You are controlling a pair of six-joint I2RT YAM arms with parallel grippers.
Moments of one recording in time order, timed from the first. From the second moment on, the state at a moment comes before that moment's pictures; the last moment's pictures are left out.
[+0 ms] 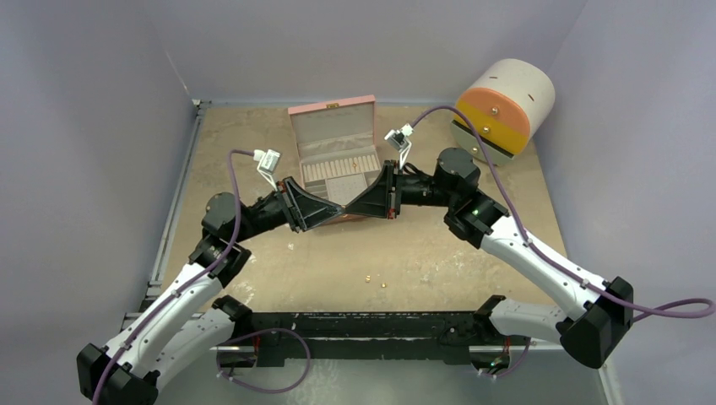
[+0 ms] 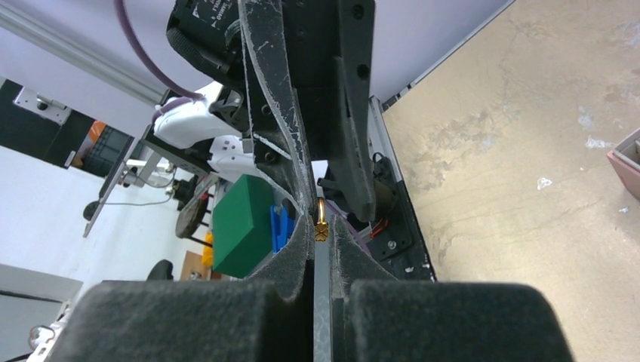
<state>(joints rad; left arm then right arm) -0.52 0.77 0.63 0.36 0.66 -1.05 0.71 1.15 1.02 0.11 -0.76 0.80</state>
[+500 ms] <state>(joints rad) -0.52 0.65 0.80 -0.16 0.33 -0.80 0.71 1.22 1.18 -0.11 -0.61 0.66</state>
